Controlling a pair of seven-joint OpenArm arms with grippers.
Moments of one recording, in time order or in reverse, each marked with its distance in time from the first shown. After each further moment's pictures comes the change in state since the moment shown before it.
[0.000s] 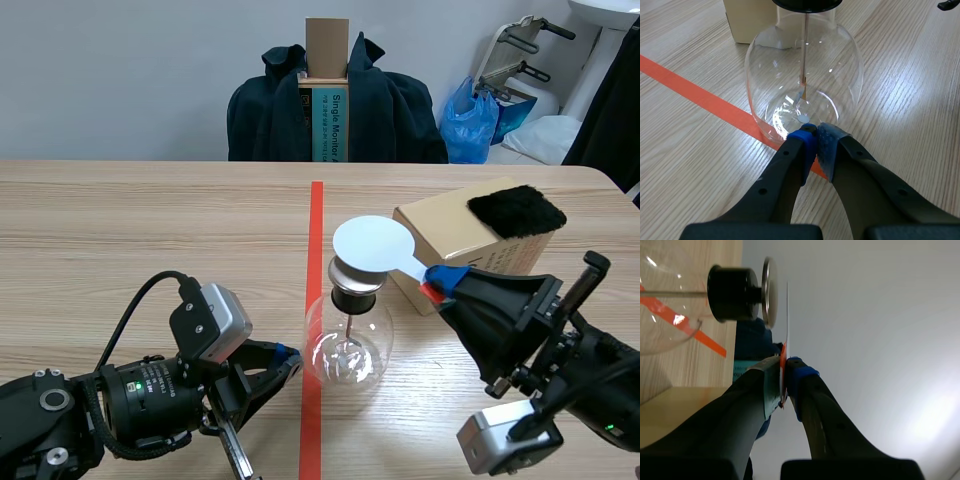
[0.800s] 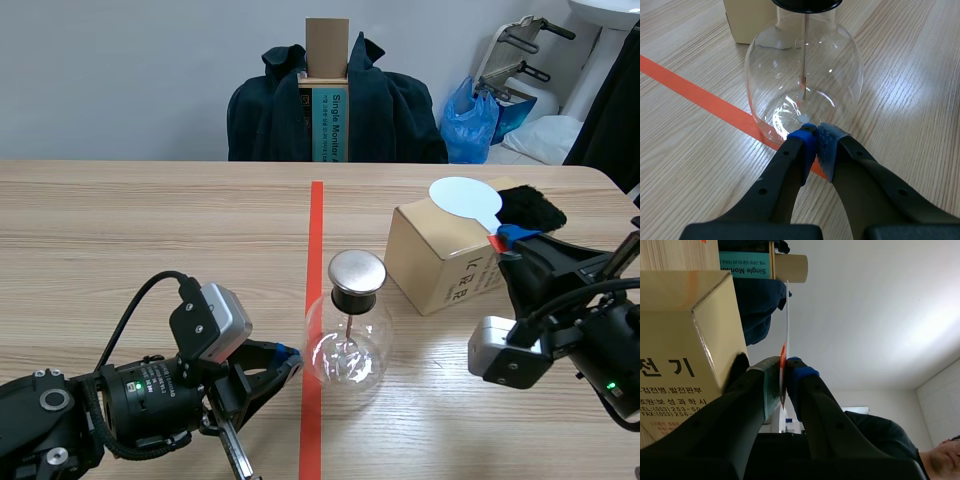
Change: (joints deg) left arm 0.0 0.0 0.0 0.0 0.0 0.0 0.0; right arm 0.0 0.0 0.0 0.0 0.3 0.2 -25.1
